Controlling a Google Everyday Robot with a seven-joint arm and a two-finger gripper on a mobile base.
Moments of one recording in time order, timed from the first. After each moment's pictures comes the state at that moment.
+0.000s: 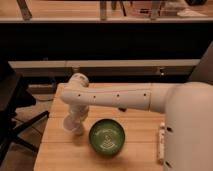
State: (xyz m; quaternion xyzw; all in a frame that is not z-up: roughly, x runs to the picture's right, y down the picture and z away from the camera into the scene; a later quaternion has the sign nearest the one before) arm -0.132 0.146 0.742 -0.14 -0.28 -0.78 0.54
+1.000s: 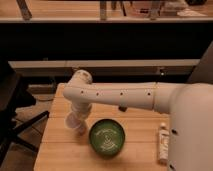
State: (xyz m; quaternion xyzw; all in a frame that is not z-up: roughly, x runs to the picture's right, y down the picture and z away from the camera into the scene) arm -0.116 0.134 0.738 -0.14 -0.27 -0.78 0.54
